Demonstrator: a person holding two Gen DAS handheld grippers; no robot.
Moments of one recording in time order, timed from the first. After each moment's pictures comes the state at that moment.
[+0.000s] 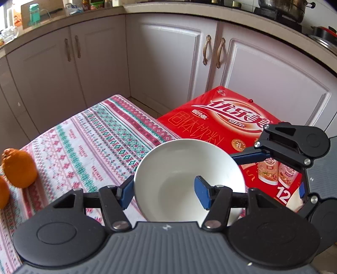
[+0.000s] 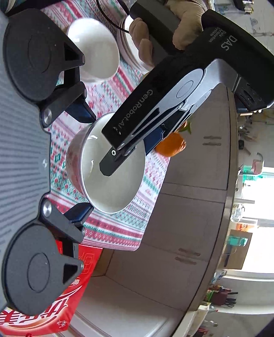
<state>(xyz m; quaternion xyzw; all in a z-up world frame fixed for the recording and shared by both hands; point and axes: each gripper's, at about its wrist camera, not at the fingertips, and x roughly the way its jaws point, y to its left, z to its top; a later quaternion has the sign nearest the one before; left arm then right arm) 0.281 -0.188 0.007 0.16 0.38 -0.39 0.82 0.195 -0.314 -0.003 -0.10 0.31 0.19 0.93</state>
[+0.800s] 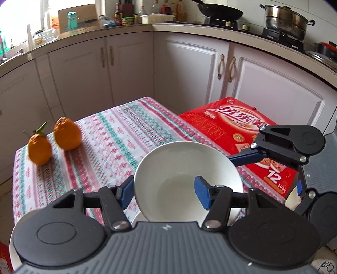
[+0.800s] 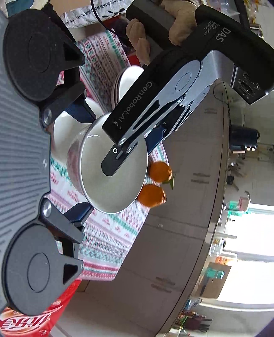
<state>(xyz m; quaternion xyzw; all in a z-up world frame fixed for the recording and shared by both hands) 0.194 -0.086 0.036 0.13 0.35 -0.33 0.87 0.132 -0.227 0.028 -0.13 0.28 0.26 0.91</state>
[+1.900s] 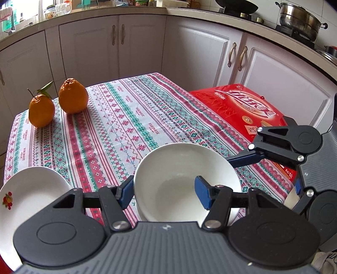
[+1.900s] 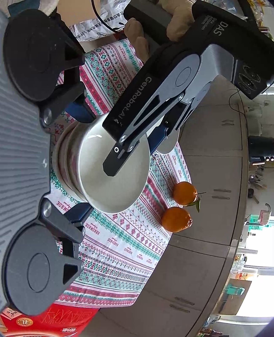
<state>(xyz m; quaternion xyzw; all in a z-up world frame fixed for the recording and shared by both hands) 0.195 -0.056 -0.011 0.10 0.40 -0.32 0.86 0.140 -0.201 -0.008 -0.12 0.34 0.29 0.89</state>
